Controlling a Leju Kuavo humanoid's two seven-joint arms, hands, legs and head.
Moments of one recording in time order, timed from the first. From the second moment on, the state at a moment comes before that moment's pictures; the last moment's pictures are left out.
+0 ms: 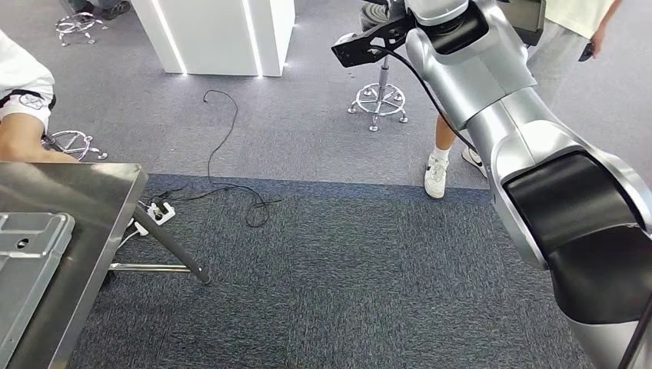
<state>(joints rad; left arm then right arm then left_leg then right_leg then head) -0.05 -0.14 1.07 -0.19 -1.02 -0.08 -0.08 -1.50 -0.10 0.88 -0.52 1.17 0.33 0.09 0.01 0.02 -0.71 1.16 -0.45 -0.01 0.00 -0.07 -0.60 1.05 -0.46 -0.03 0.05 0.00</state>
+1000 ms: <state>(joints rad) -0.05 -0.14 1.08 -0.19 -1.02 -0.08 -0.08 -1.46 -0.09 0.88 -0.51 1.15 0.34 0.08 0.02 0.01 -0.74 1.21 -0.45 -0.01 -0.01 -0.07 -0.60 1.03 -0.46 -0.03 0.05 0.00</state>
